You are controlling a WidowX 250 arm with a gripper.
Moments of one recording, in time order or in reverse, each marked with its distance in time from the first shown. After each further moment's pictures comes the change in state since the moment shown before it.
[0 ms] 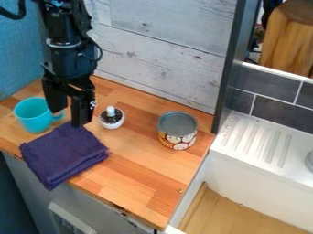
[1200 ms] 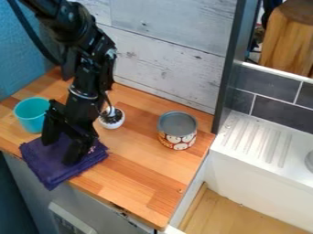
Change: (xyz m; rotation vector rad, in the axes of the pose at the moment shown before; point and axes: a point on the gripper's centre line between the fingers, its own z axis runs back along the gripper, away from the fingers) arm -0.010 0.010 -0.070 0.183 0.324 0.041
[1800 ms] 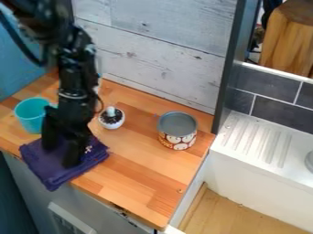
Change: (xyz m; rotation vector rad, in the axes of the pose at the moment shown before) arm 0.009 -0.021 -0.003 -0.185 -0.125 -0.100
